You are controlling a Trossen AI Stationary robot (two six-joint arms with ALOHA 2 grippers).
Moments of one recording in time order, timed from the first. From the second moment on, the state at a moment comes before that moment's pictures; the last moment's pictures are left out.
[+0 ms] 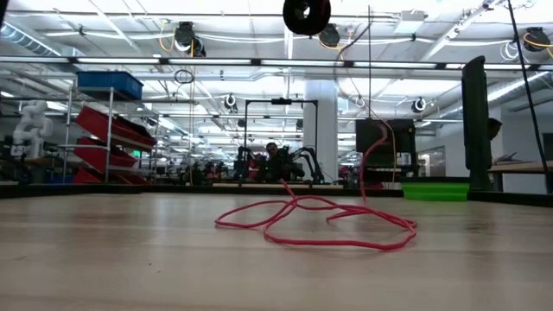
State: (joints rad) left arm -0.31 1.80 1.20 0.78 -0.87 0.48; right arm 0.20 1.42 1.38 -0.48 0.79 0.06
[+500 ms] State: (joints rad) left arm -0.41 1.80 1.24 0.78 -1.30 0.87; right arm 0.20 1.37 1.38 -0.55 0.59 0.14
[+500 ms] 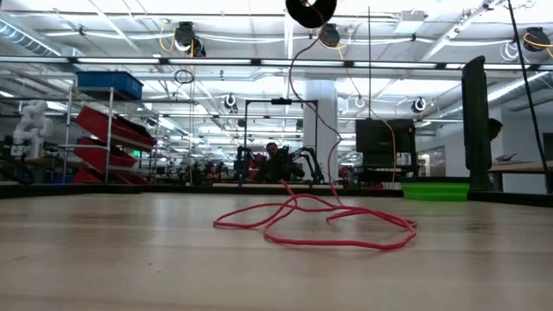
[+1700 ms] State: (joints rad) left arm -0.54 1.80 1.24 0.56 -1.33 0.87; right arm 0.40 1.24 1.38 -0.50 0.45 0.07
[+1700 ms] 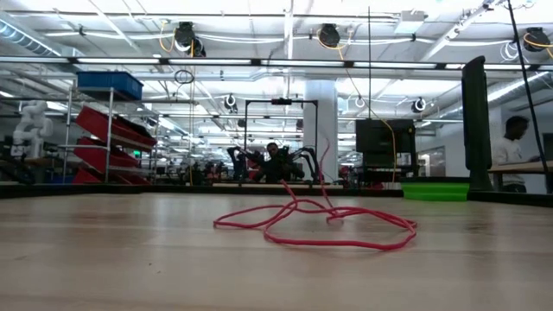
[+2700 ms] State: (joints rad) left arm -0.52 1.80 1.22 0.14 -1.15 0.01; right arm 0.40 1.24 1.38 -0.47 0.58 0.03
